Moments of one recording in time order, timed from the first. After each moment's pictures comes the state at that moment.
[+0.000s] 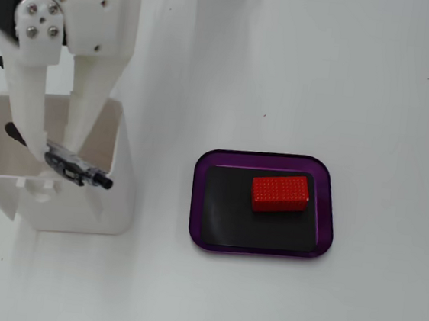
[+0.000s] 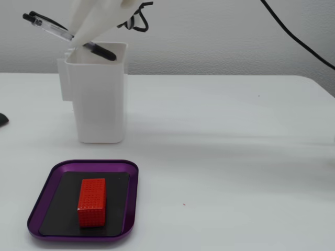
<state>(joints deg) 20.2 70.3 48.3 58.9 28.4</state>
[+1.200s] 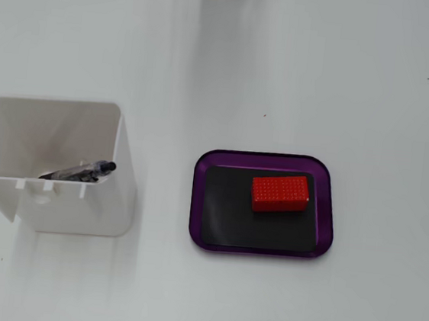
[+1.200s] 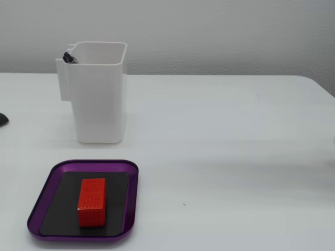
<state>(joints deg) 13.4 130.1 78.8 93.3 -5.9</state>
